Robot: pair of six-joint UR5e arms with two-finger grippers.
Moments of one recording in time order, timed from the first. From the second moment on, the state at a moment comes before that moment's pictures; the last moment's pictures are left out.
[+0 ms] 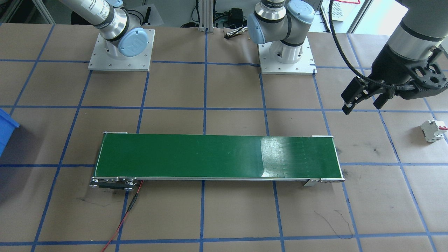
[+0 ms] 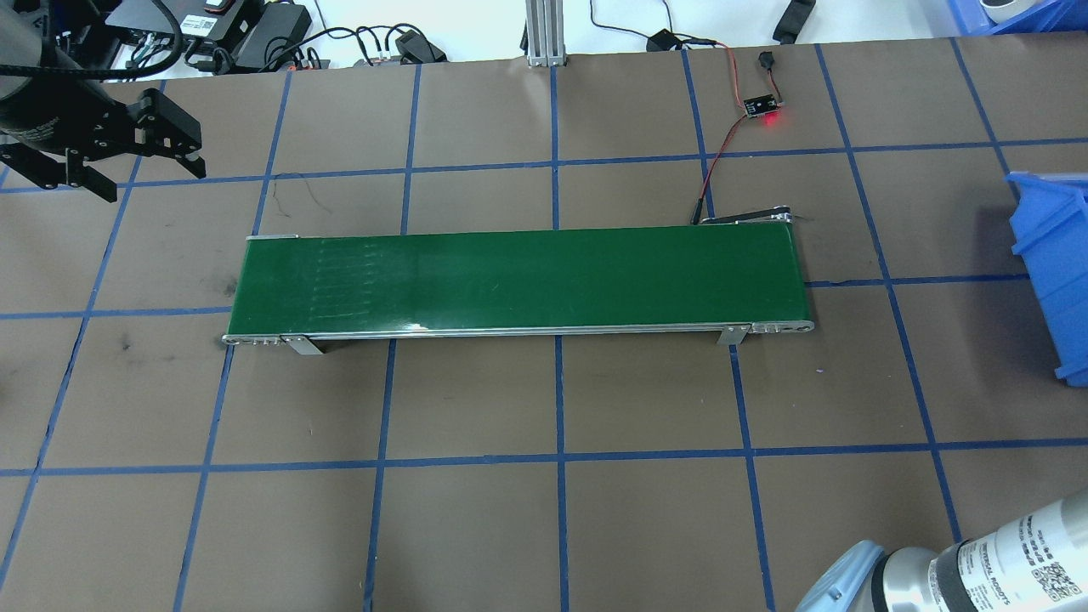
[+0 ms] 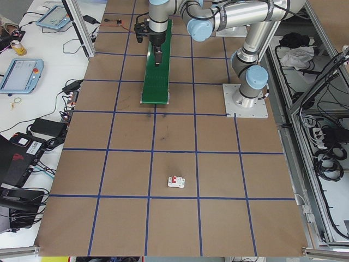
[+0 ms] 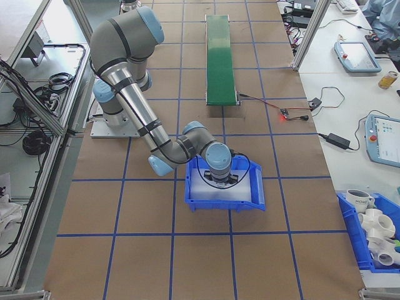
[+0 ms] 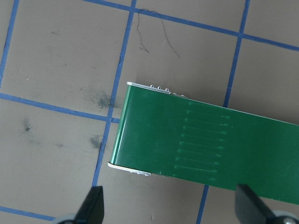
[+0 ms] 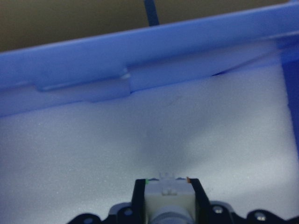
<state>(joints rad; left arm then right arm) -1.28 -1.55 -1.63 -1.41 1.52 0.06 0.65 -1.09 1.66 -2.15 -1.40 -2.27</state>
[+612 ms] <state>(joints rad) -1.29 -1.55 -1.63 -1.42 1.55 0.07 0.65 -1.22 1.67 -2.10 -1.40 -2.21</state>
